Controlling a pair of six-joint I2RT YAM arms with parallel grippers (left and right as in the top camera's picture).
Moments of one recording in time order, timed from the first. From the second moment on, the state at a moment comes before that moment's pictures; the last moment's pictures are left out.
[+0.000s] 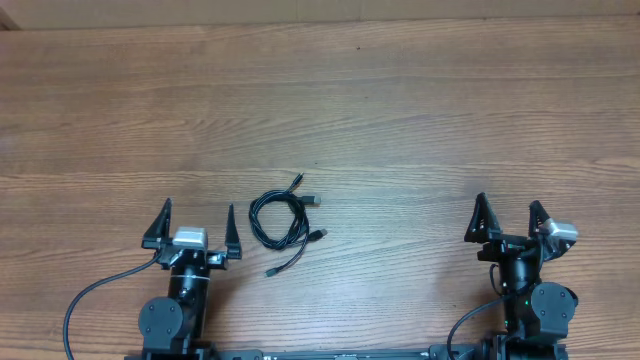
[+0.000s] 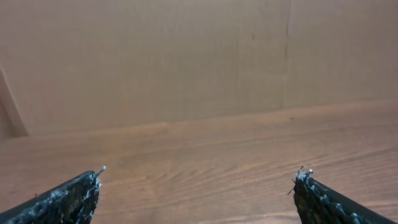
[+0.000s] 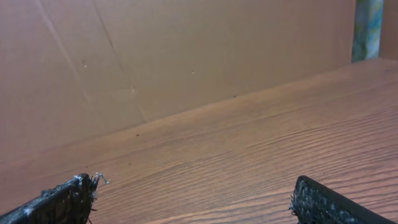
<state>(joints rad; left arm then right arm) -0.07 0.04 0.03 0.05 0.00 0.07 -0.12 0.01 0.02 -0.03 -0.07 0.28</state>
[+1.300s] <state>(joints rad) -0.07 1.05 1.06 -0.71 0.28 0.05 -0.12 0.01 0.02 -0.03 -0.07 0.28</state>
